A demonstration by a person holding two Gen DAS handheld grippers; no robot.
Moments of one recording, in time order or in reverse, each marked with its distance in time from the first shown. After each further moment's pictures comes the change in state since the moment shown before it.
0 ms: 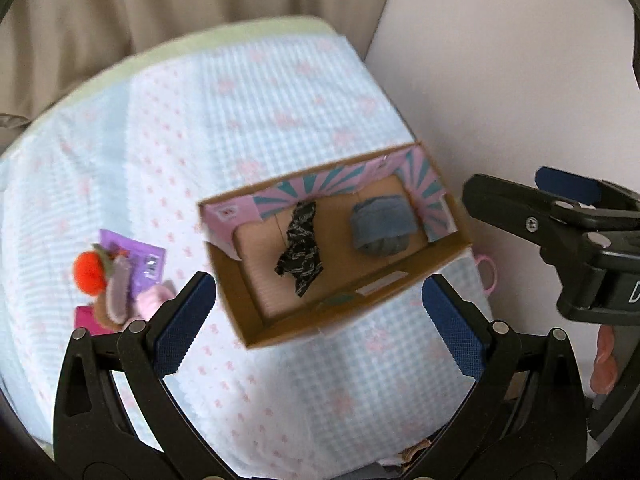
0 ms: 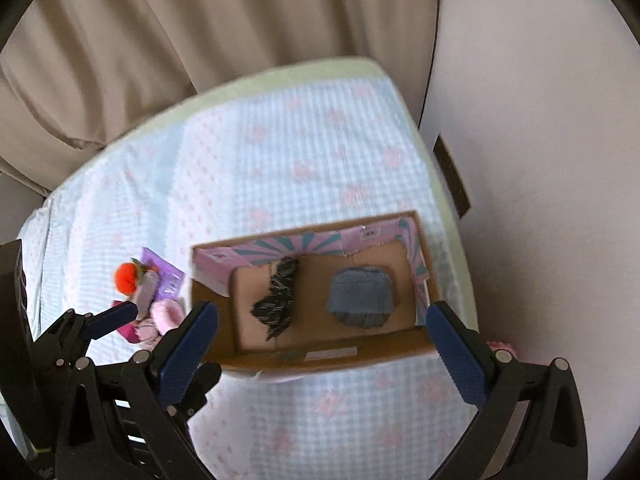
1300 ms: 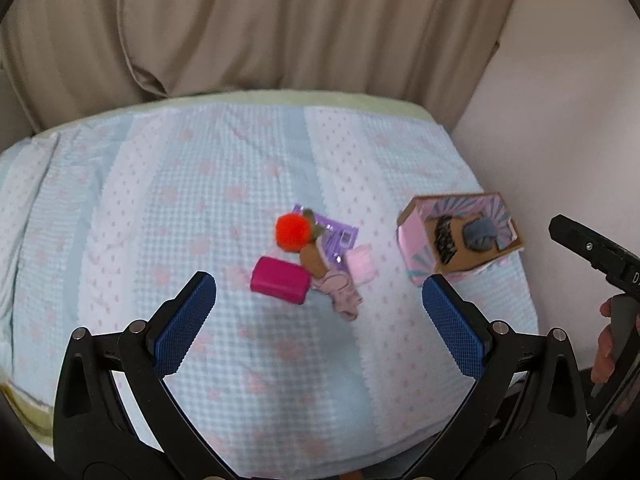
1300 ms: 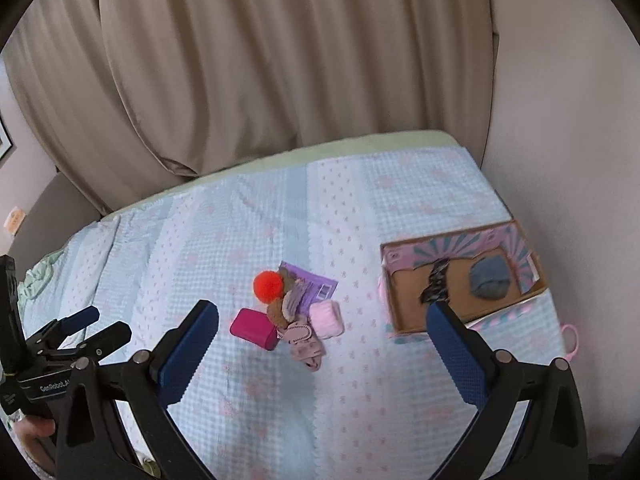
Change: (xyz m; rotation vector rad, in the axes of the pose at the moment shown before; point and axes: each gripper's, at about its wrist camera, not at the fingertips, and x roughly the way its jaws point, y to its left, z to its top) left arm -0.216 0.297 -0.196 -0.180 -0.297 0.076; right arm -0.087 0.253 -0.135 -0.029 -0.283 0.100
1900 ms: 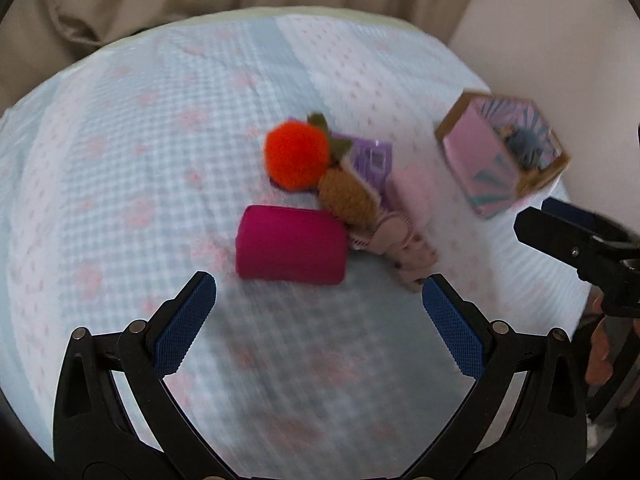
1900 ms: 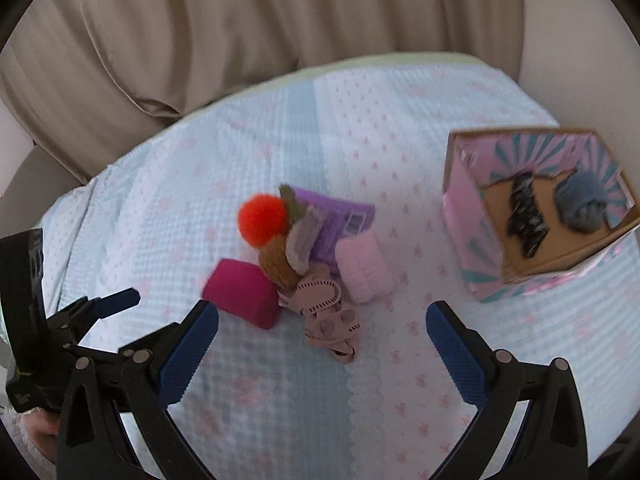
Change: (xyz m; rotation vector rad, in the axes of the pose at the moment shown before) left arm 0.221 0.064 -0.067 0.156 0.173 -0.112; right arm 0.199 0.025 -0.095 0.040 0.130 0.015
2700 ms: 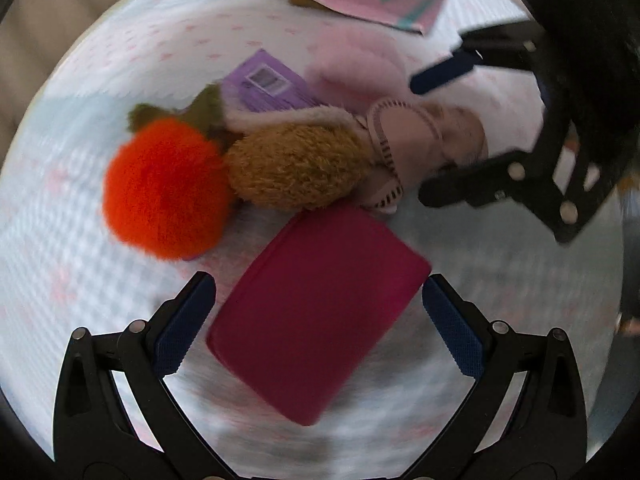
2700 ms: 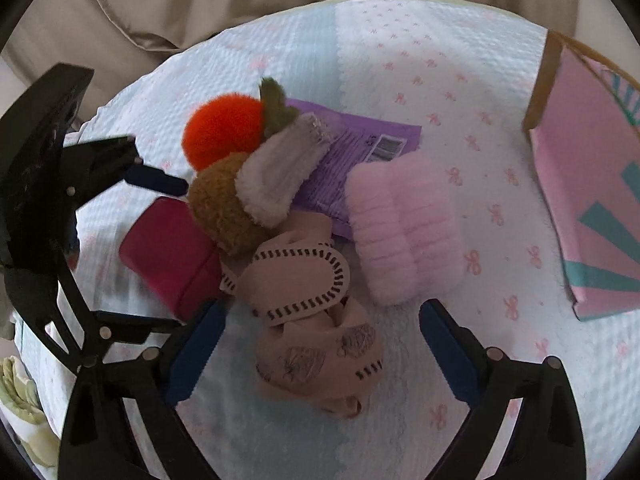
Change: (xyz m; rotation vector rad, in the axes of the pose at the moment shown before) left arm 0.142 -0.010 0.030 0.927 0.248 -0.225; right arm 0.138 -0.010 -0.024 -0.107 0.130 0.044
